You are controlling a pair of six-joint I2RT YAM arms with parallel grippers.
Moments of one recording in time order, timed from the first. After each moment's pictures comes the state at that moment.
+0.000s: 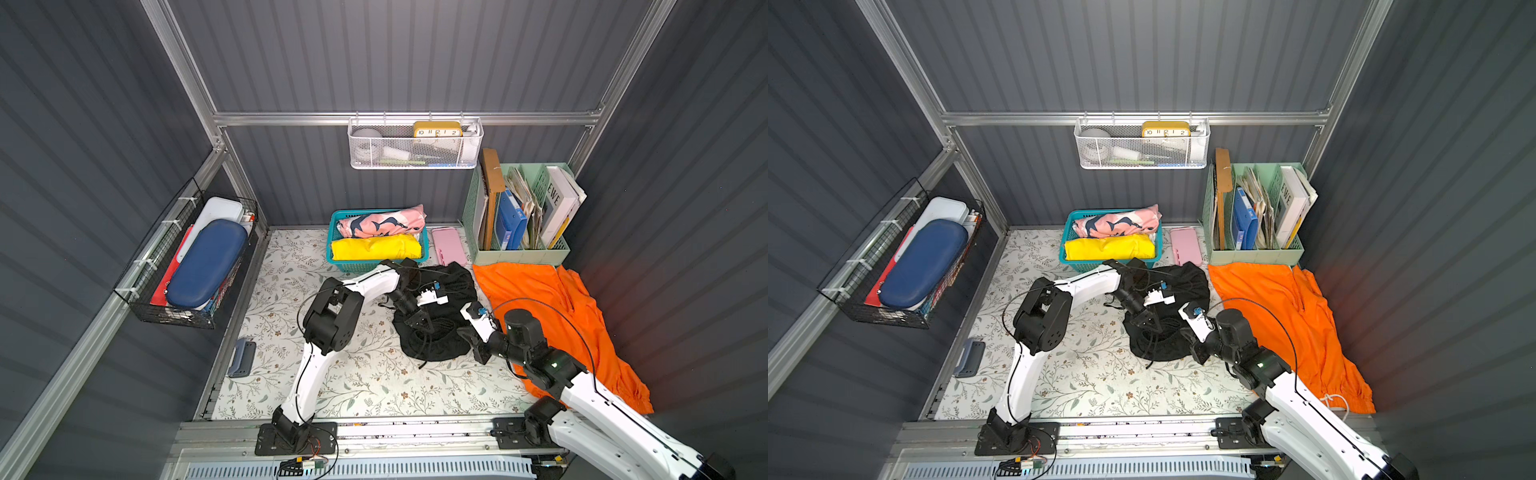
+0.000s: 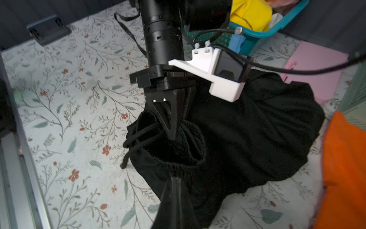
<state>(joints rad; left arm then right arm) -0.67 2.28 1.74 -0.98 0.91 0.74 0.51 0.74 0.44 -0.26 -0.28 -0.11</state>
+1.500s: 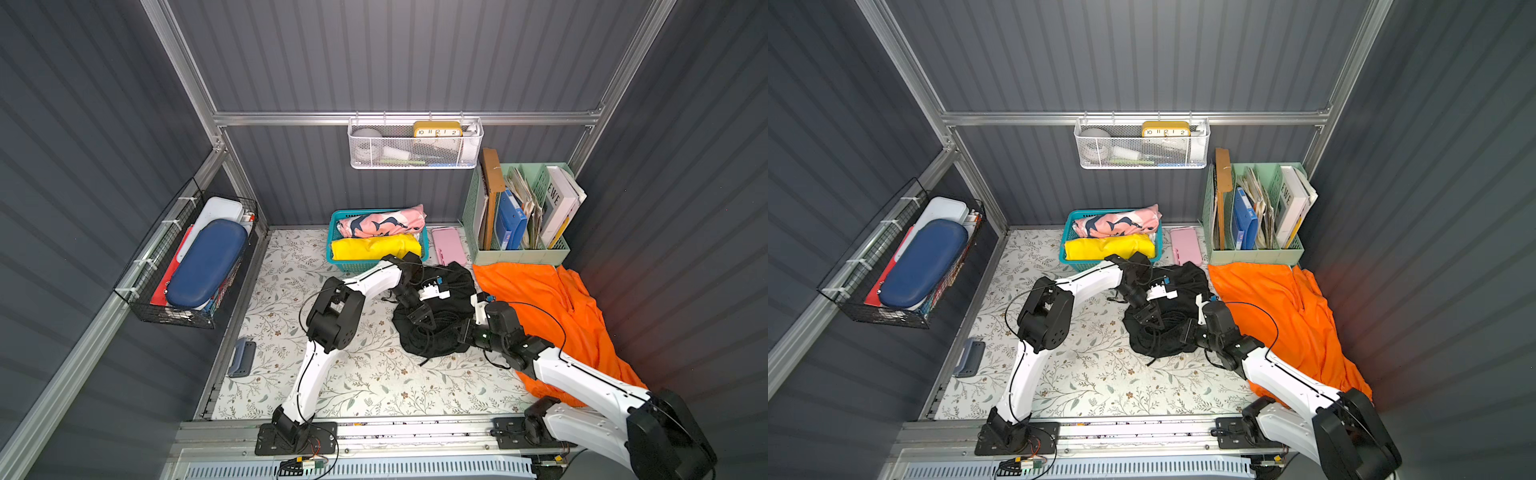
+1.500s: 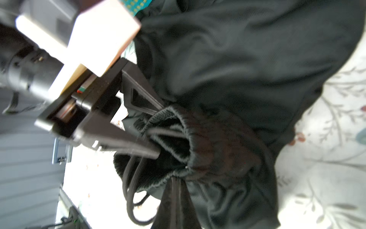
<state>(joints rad) -0.67 2.32 1.84 -0.99 0.82 0.71 0.46 1.11 0.44 -0.03 -0.22 0.76</state>
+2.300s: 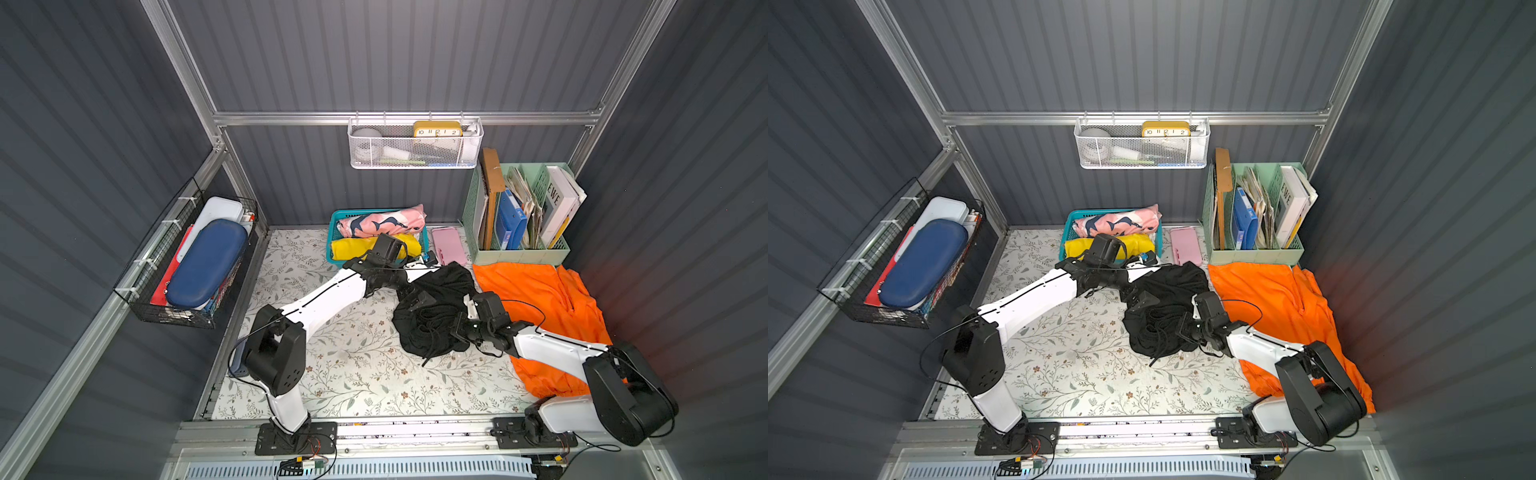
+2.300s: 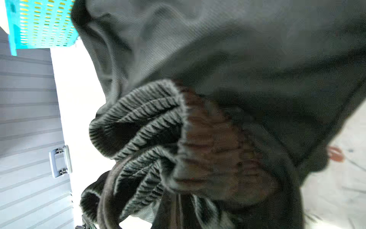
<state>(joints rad) -0.66 1.73 1.39 -0.41 0.60 0.57 0.42 1.39 0.54 -0.03 -0.31 0.84</state>
